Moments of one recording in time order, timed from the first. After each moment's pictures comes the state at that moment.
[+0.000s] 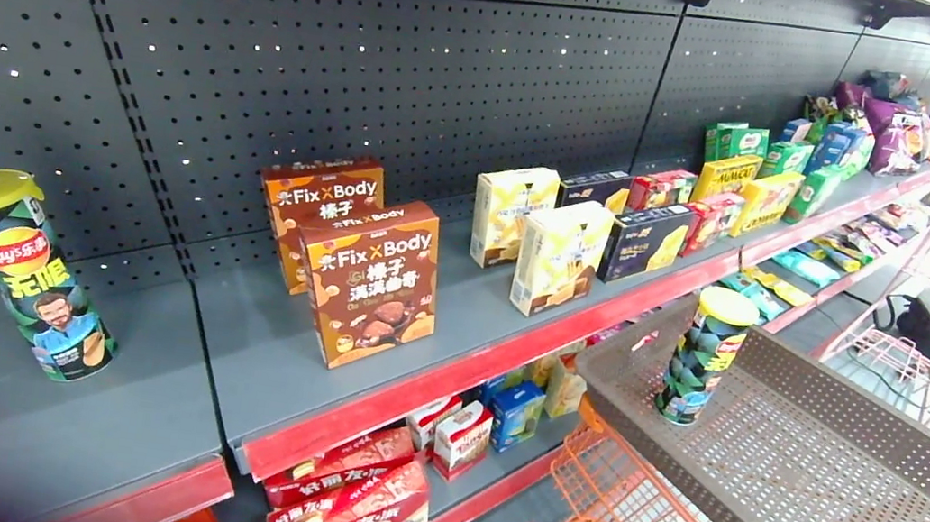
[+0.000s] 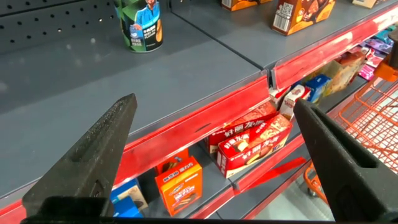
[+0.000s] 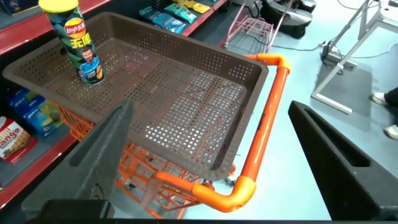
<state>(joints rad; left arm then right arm) 0.00 0.00 0.00 0.00 0.02 -0.02 -0.19 0.30 -0.56 0.37 -0.26 -0.02</state>
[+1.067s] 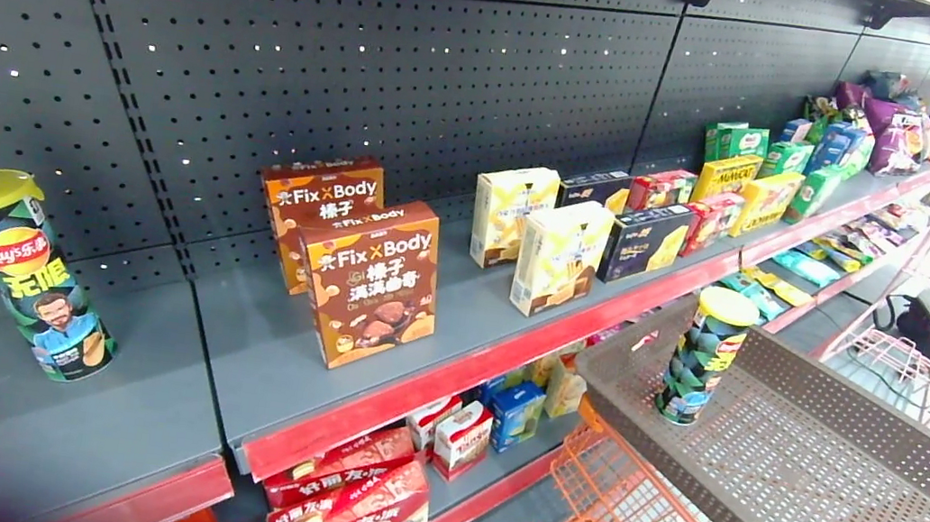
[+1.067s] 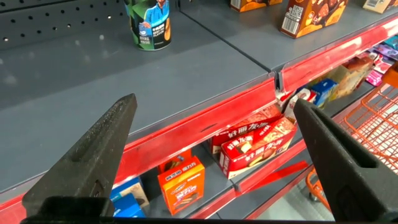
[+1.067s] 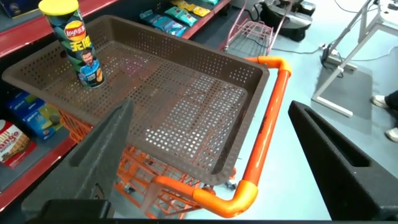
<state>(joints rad) 0.00 0.00 0.00 0.00 0.06 -0.04 -0.19 0.30 -0.52 0.32 -0.26 -0.03</state>
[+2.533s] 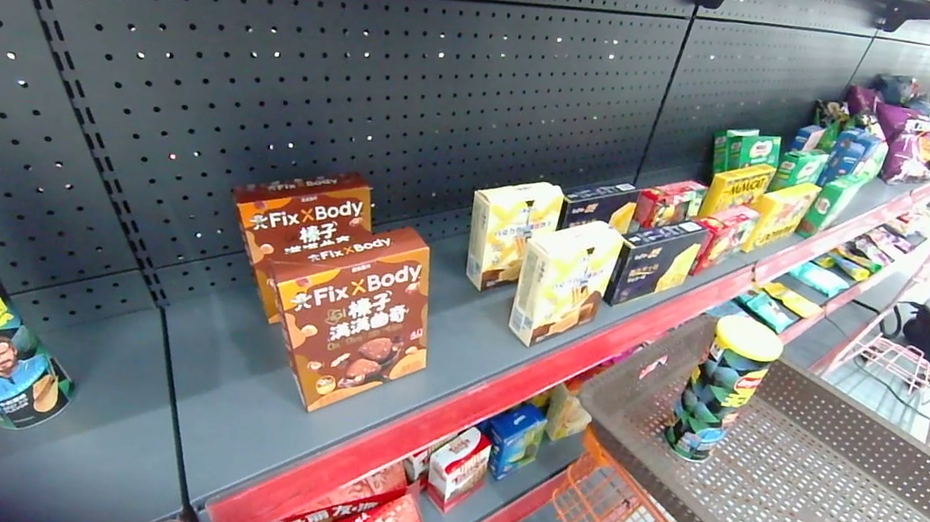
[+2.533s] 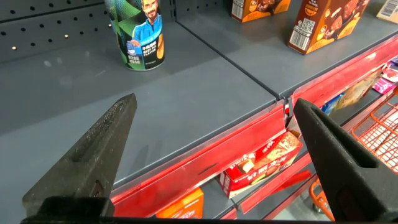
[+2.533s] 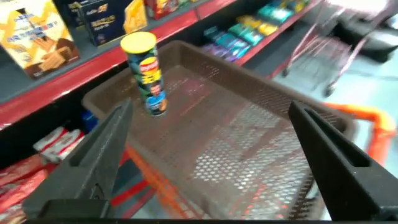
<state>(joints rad) 0.00 0.00 0.00 0.00 0.06 -0.03 -0.15 0.50 -0.52 0.12 -0.01 0.04</state>
